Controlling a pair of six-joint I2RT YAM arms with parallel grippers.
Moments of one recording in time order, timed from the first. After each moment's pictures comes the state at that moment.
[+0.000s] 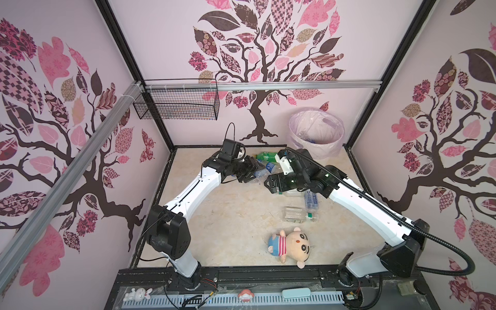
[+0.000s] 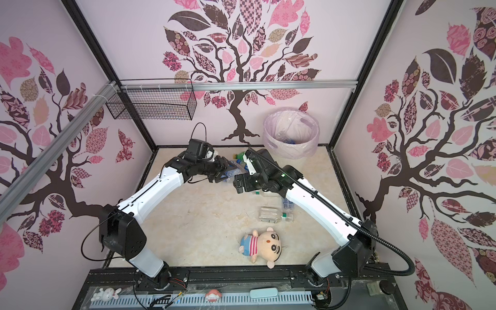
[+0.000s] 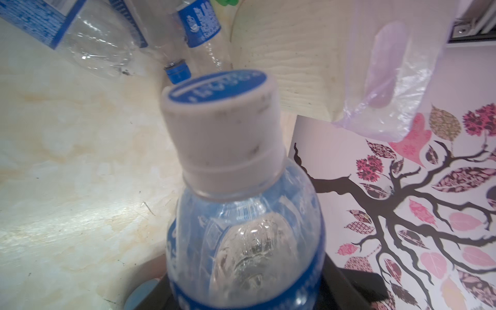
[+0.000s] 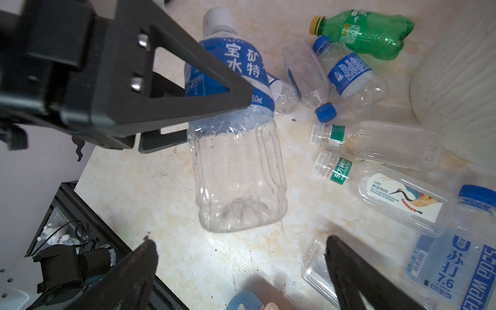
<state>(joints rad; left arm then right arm) -0.45 1.64 1.50 -0.59 0.57 -1.03 0.70 1.45 1.49 -0.80 -0.08 0.39</state>
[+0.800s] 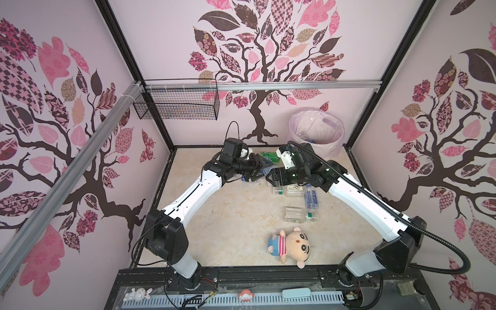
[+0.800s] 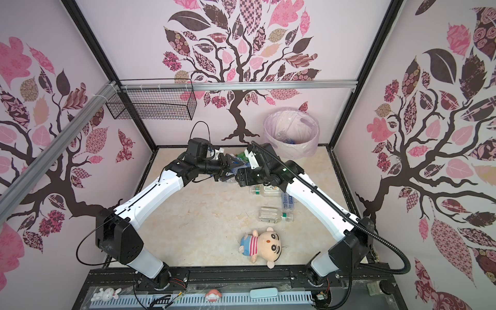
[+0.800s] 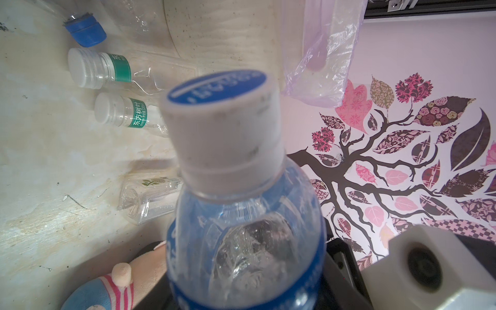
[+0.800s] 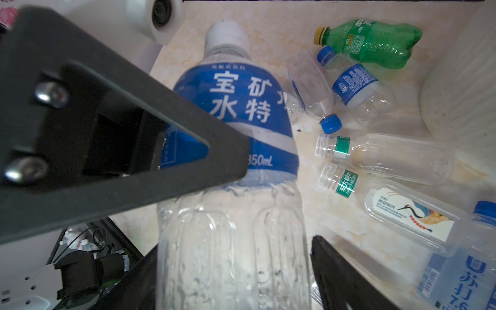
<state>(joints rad) -0.48 1.61 1.47 -0.44 0.68 -1.16 0.64 1.49 1.53 -0.78 -0.17 0.39</state>
